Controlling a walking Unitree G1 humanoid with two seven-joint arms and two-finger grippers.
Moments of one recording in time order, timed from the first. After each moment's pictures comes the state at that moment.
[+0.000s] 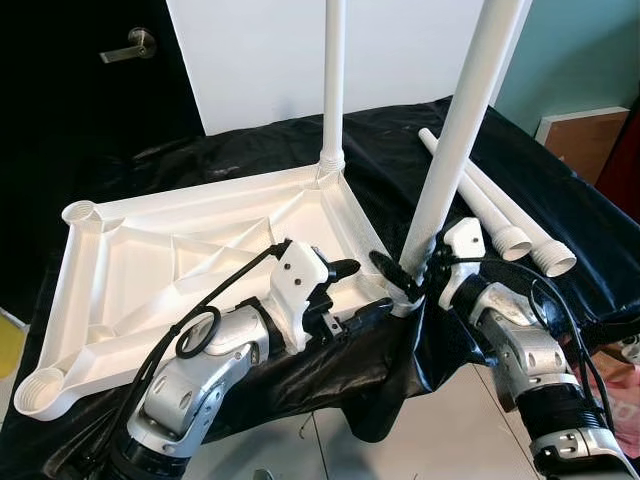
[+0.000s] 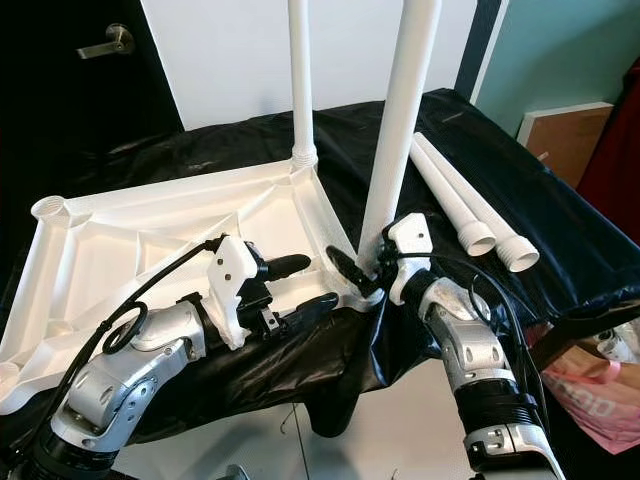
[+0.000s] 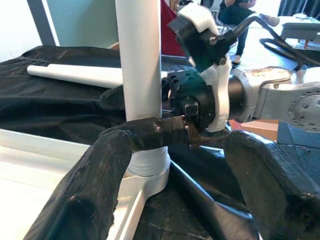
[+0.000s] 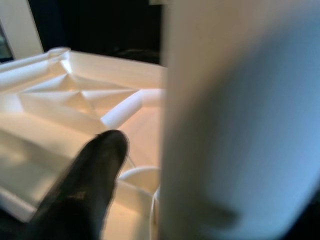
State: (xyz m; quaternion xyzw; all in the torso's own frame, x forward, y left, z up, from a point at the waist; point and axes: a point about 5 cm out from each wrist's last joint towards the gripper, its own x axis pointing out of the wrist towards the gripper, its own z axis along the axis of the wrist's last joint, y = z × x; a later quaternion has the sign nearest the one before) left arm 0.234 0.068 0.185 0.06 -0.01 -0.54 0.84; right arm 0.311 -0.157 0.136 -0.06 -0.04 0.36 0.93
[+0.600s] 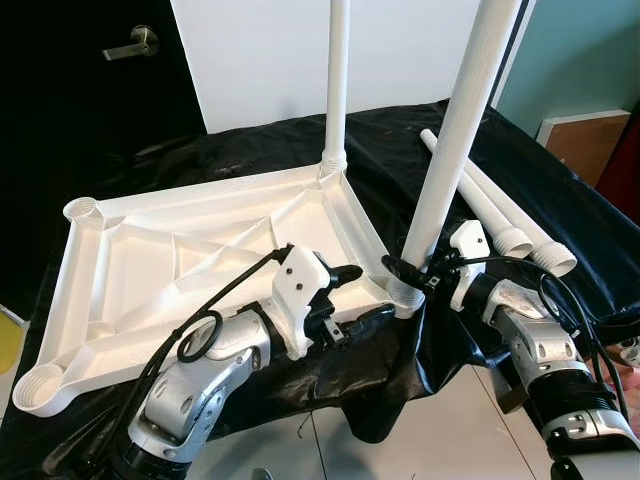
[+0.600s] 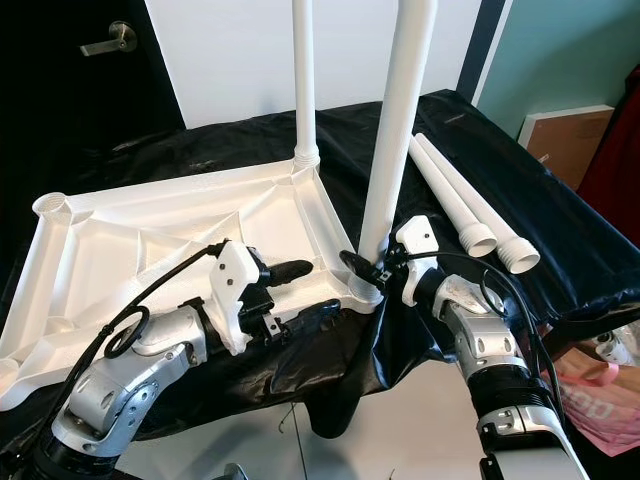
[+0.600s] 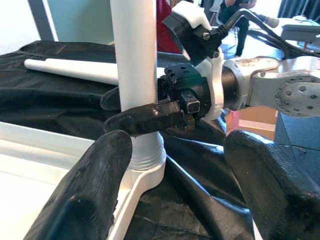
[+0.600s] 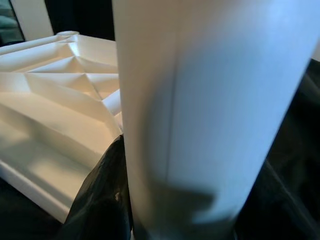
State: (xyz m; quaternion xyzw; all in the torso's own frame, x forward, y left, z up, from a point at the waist) left arm 0.231 0.067 0.180 0.05 0.00 -0.54 0.84; right arm 0.320 -0.166 0.132 -0.07 -0.02 0.37 0.93
